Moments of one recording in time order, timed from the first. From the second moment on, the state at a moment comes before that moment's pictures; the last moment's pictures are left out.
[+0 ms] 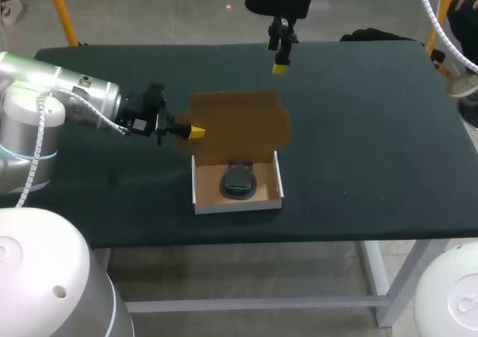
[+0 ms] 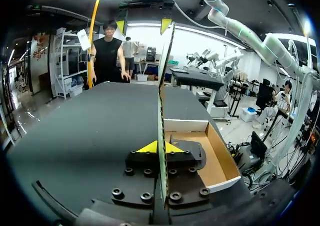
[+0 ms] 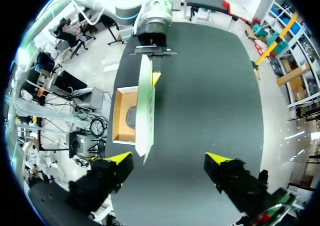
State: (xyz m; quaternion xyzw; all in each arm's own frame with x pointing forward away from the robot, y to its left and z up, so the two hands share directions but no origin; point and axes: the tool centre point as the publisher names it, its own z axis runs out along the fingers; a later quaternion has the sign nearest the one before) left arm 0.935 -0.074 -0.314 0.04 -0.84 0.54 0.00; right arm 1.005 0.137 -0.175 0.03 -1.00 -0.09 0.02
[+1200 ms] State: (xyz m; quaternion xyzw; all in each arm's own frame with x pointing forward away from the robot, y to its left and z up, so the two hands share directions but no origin) left arm 0.926 -0.076 -0.319 -0.04 -0.84 0.54 -0.08; right arm 1.002 0.157 -0.172 0.06 -0.99 -0.08 0.02
